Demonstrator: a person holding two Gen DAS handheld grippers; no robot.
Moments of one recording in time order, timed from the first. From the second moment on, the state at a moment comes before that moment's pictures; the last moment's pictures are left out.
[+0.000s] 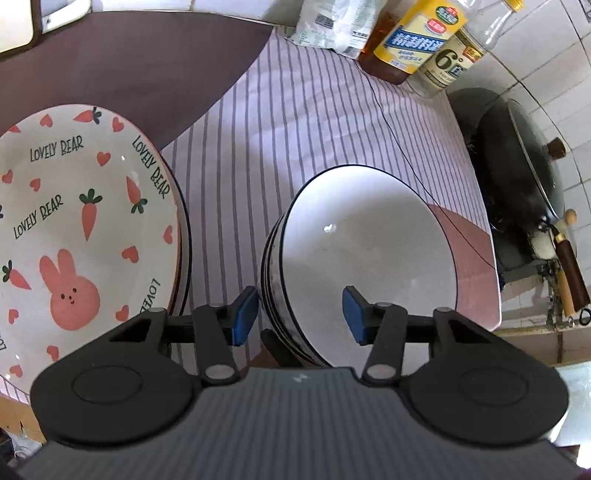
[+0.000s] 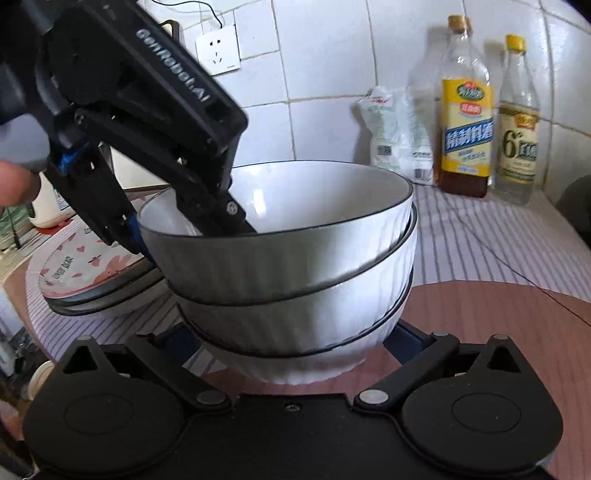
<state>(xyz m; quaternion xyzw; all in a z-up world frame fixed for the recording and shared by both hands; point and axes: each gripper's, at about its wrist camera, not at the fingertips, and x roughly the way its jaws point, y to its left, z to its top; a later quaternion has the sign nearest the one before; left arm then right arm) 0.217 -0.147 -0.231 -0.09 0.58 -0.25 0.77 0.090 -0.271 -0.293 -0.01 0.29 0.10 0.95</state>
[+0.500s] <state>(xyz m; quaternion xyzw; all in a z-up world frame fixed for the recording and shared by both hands) 0.216 -0.154 -0.231 -0.05 0.58 -0.24 0.77 0.093 -0.272 -0.300 0.00 0.28 0.12 0.95</state>
